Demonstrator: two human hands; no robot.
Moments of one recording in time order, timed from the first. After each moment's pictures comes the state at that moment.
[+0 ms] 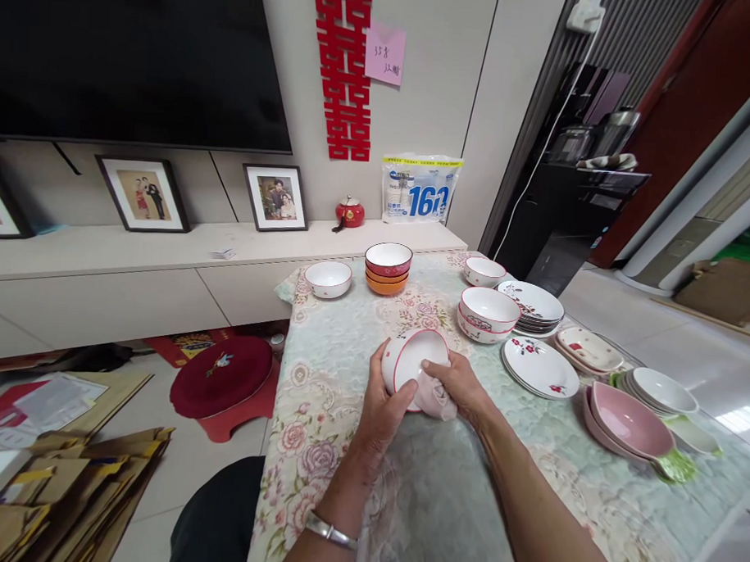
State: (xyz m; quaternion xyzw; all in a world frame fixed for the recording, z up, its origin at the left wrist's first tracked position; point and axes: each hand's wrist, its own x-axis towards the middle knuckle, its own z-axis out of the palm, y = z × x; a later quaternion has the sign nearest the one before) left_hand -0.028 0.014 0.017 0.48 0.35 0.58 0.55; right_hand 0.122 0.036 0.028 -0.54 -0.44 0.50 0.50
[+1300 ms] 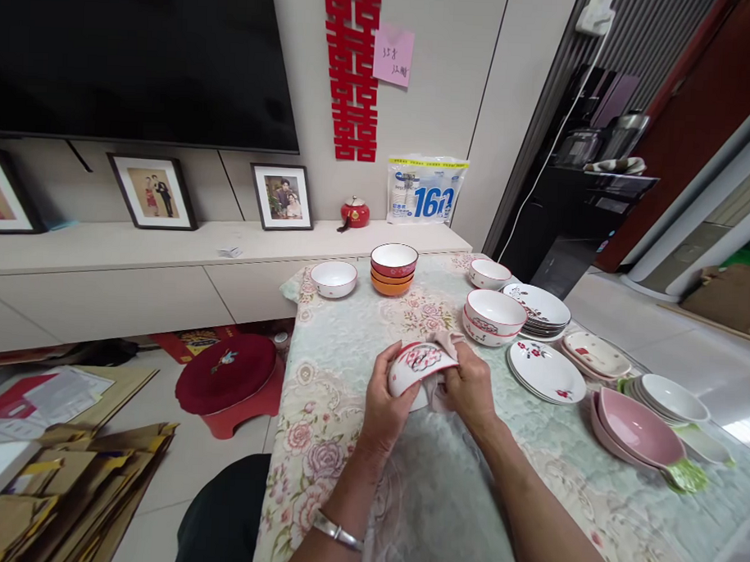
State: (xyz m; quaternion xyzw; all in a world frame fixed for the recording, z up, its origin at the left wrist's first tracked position) left_hand -0.029 0.015 0.028 0.48 0.36 0.61 0.52; right_hand 0.123 0.027 0.038 -0.58 -0.65 0.08 0.48
